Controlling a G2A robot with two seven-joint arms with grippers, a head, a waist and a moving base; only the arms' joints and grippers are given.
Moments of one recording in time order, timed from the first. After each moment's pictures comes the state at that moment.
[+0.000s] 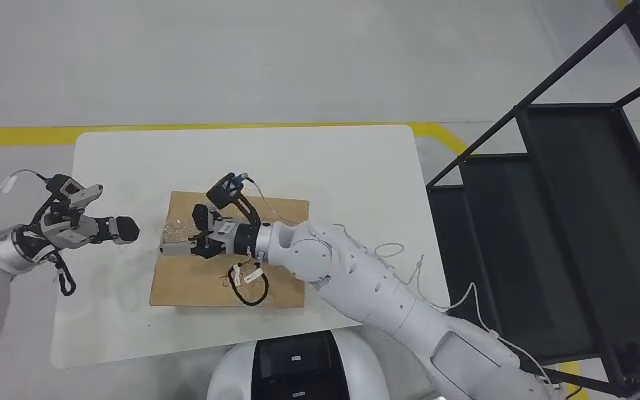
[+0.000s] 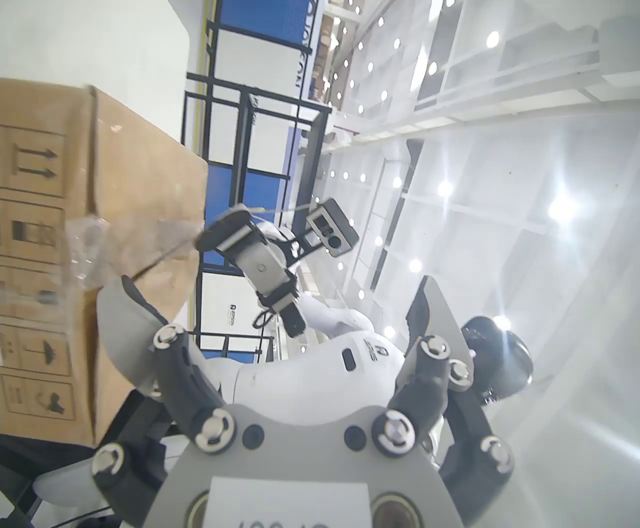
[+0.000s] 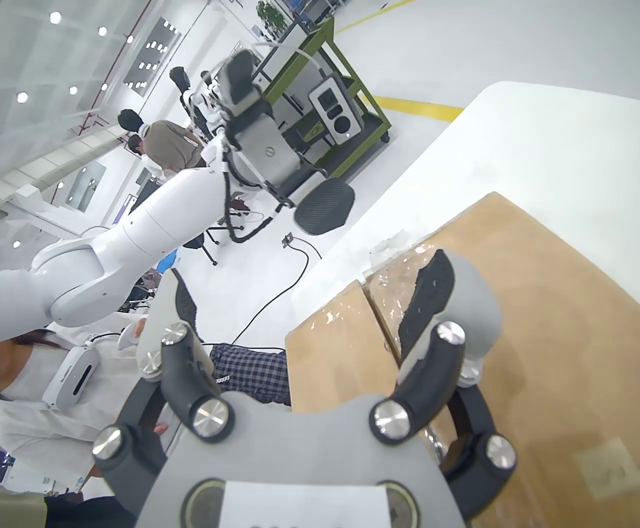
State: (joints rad) left arm 1.12 -0.71 -1.37 -1.14 -0.93 -0.05 -1.40; right arm -0.98 -1.51 0.74 -1.39 -0.47 -0.40 0.36
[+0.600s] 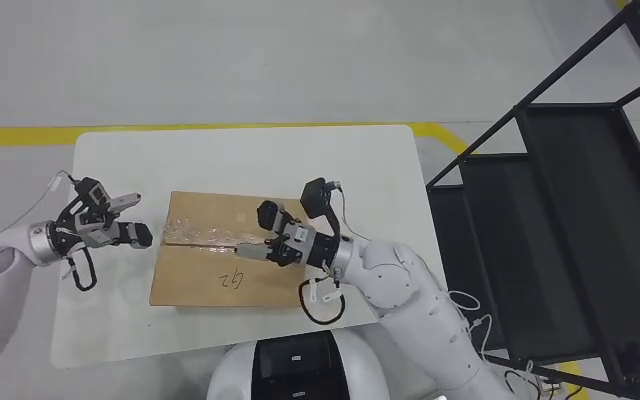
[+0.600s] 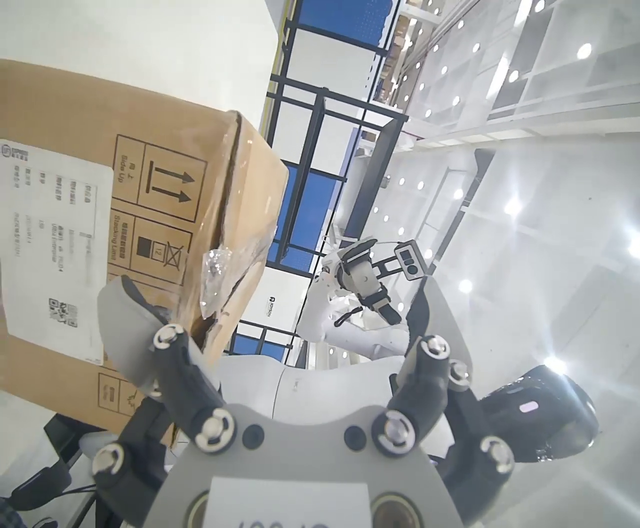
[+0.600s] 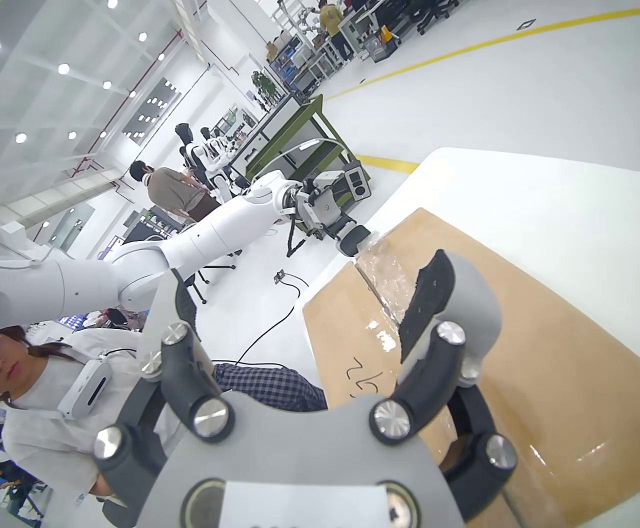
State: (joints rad) left arm 1.02 -0.74 -1.26 -1.07 -0.73 -0.06 -1.42; right arm -1.38 -1.38 1.09 -1.85 -0.51 -0.46 0.50
